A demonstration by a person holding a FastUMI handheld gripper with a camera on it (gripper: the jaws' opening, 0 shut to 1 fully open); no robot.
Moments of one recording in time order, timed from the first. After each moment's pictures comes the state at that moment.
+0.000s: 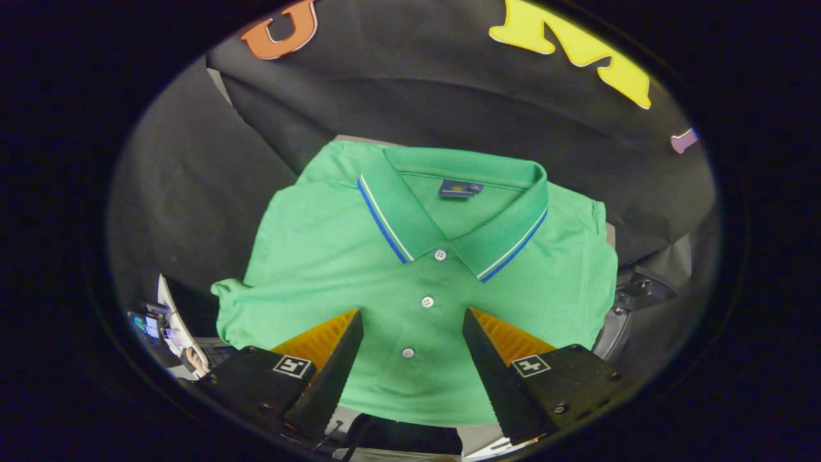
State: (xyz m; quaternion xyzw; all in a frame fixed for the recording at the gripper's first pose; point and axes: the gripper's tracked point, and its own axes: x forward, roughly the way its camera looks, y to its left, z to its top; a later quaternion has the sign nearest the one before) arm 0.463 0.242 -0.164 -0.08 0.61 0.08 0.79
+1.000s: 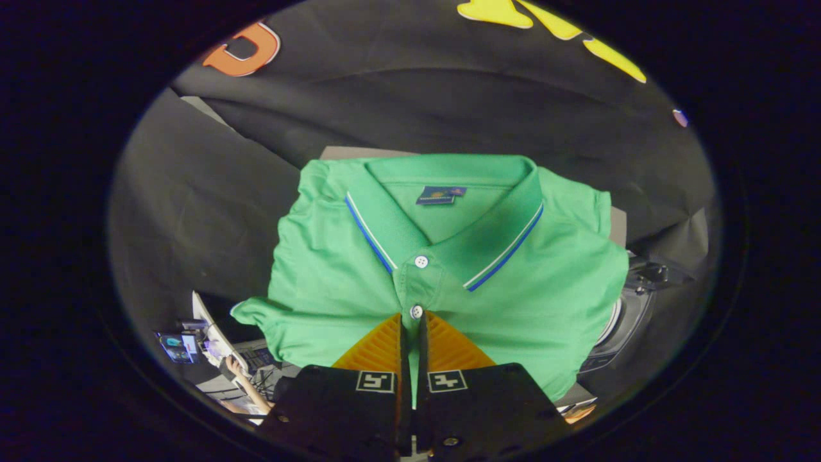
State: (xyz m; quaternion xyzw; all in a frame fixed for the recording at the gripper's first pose) arm 0.469 0.239 -0.116 0.00 0.65 0.11 0.75
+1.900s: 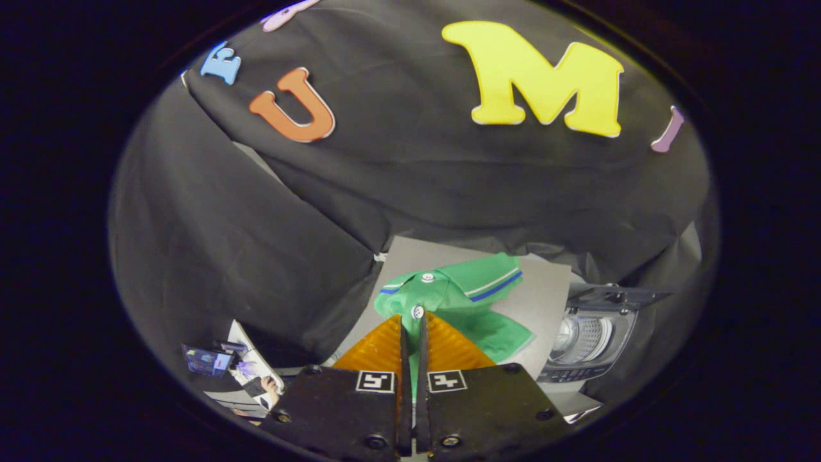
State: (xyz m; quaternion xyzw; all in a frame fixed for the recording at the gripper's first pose) arm 0.504 0.223 0.078 0.07 0.53 0.15 0.83
